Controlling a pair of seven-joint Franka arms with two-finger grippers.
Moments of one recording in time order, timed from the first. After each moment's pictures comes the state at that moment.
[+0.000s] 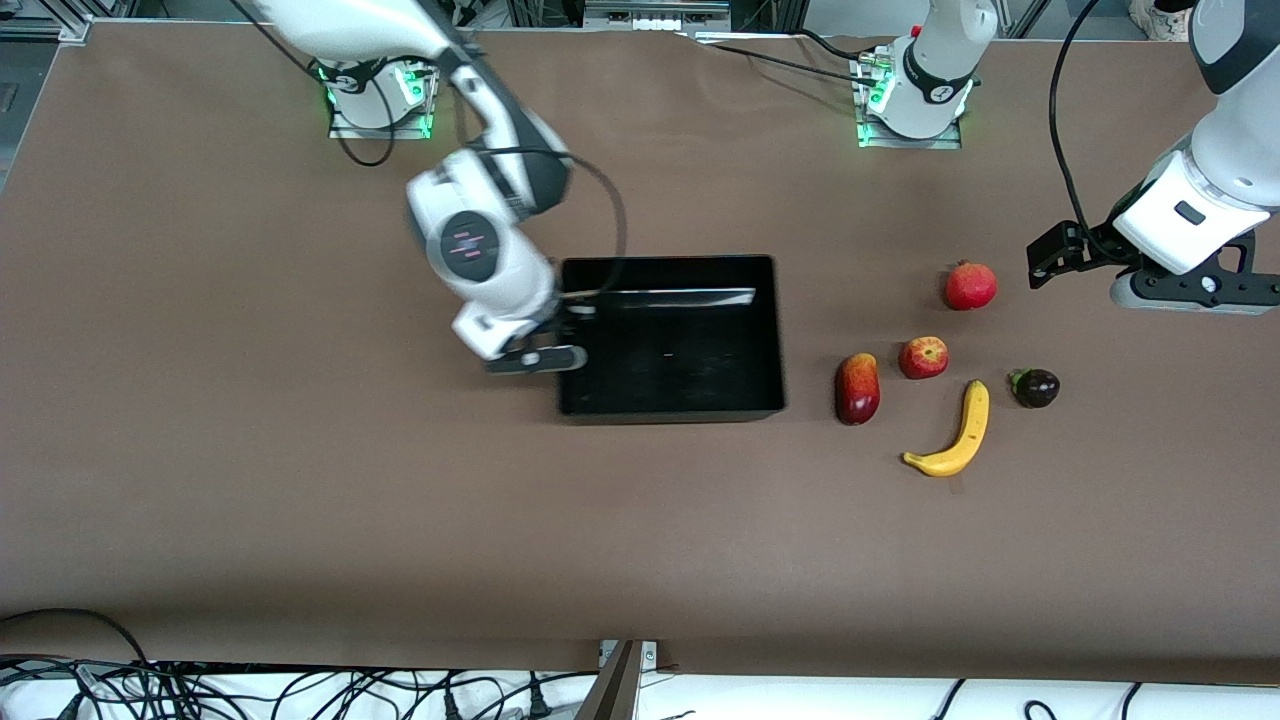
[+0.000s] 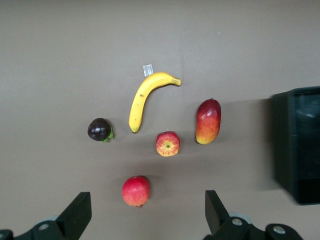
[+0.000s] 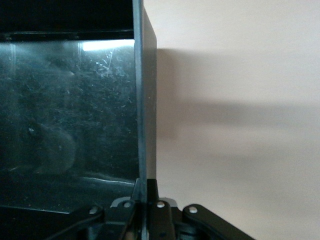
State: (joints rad) left arm -0.03 0.03 -0.06 -1.66 0.03 1.69 -0.05; right arm 0.55 0.57 0.13 -1.63 0.13 2.19 0.55
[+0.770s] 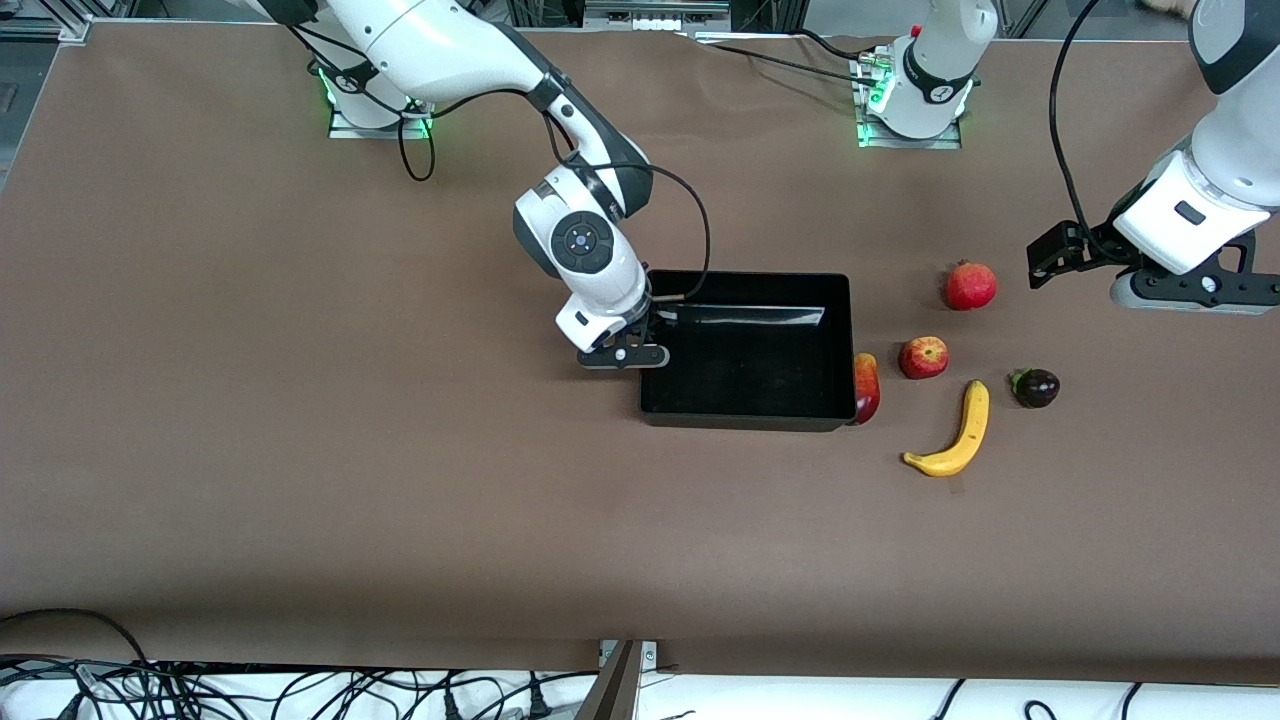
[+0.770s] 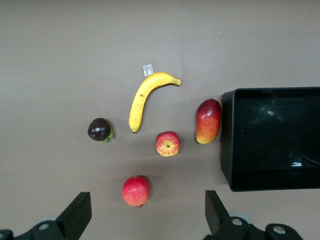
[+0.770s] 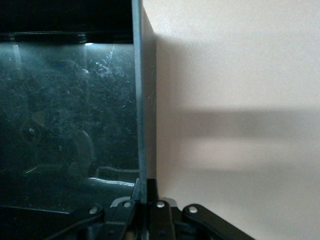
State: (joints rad) left arm -0.03 0.03 -0.06 -1.66 0.03 1.69 -0.05; right arm 0.67 0.76 0.11 -1.48 0.13 2.33 0.69
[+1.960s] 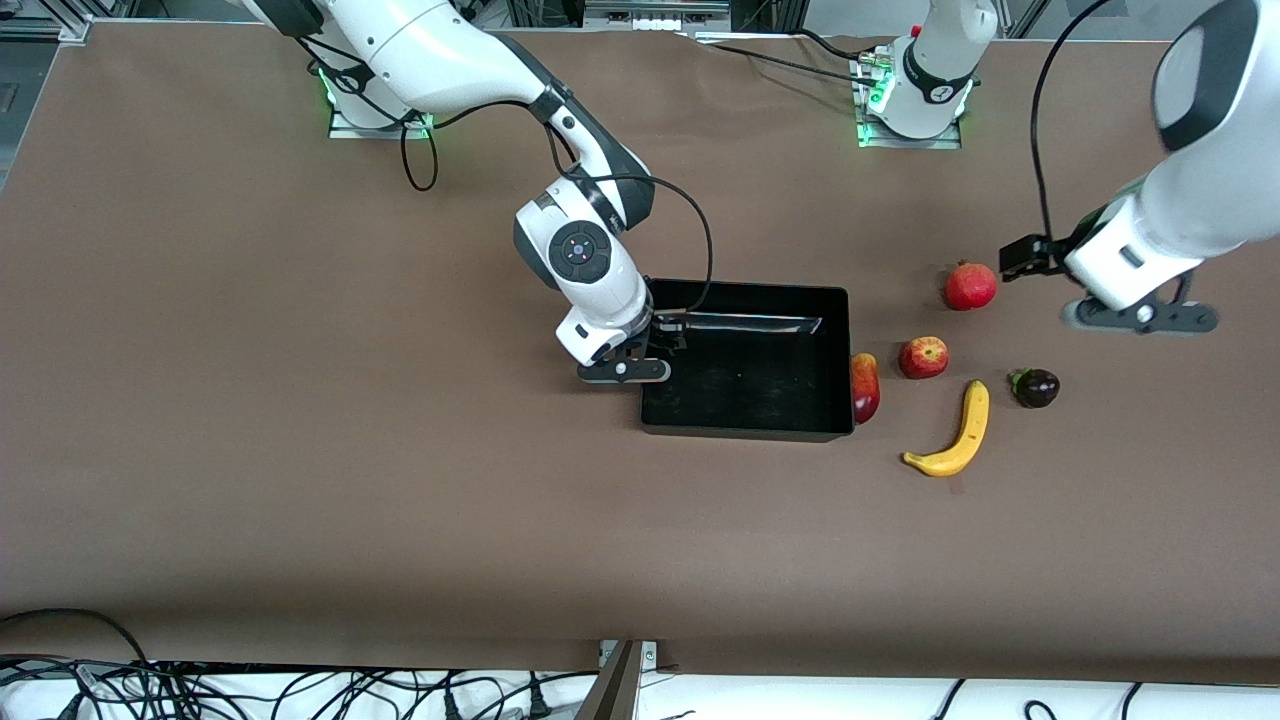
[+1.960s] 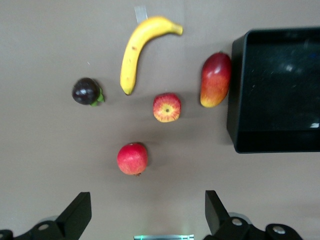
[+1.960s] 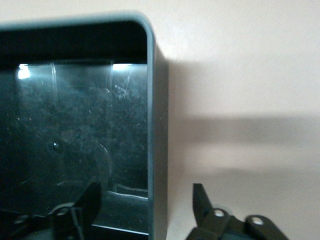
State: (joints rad) left arm -0.03 0.14 -0.07 -1.68 0.03 1.57 -0.05; right arm 0.67 0.77 0.08 -1.40 0.13 2.30 0.69
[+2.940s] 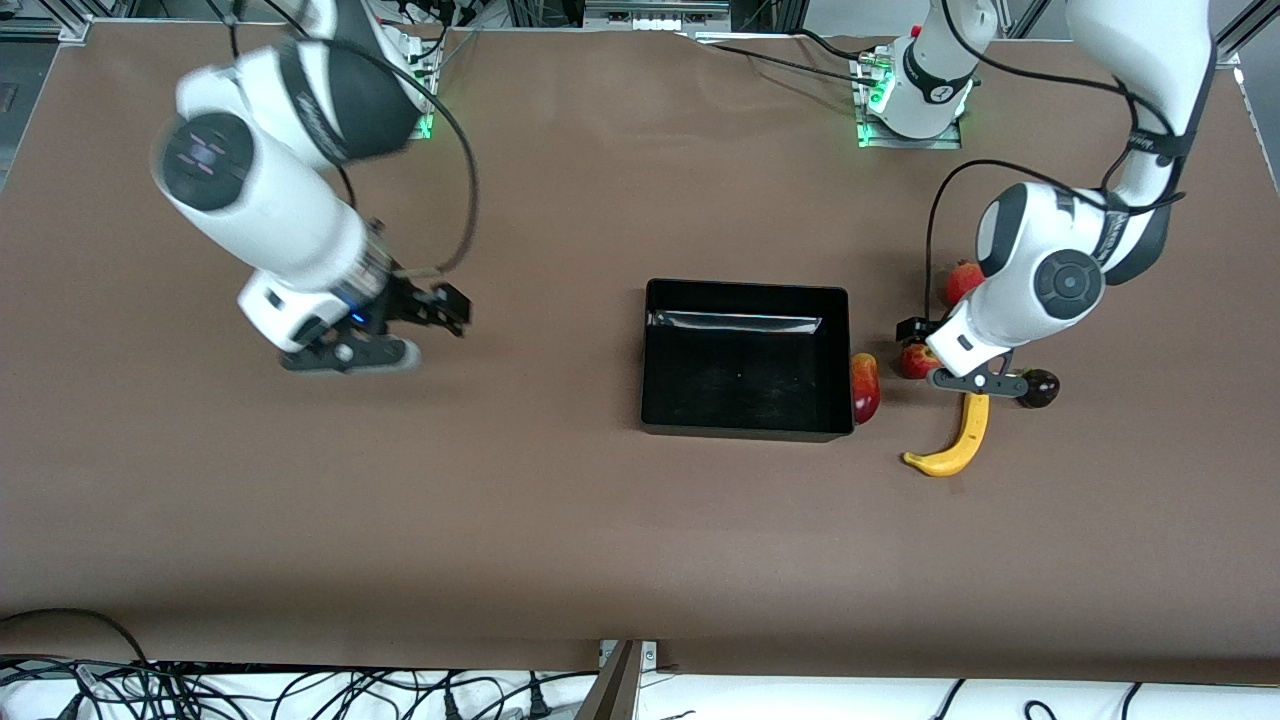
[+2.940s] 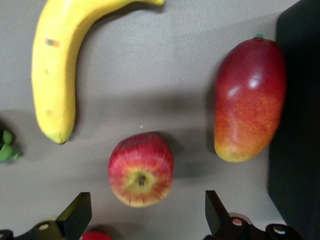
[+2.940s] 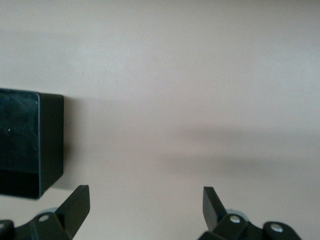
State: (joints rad) left arm -0.05 0.32 -0.08 -2.12 0.07 2.29 -0.05; right arm 0.60 0.25 -0.26 -1.54 0.15 1.80 0.27
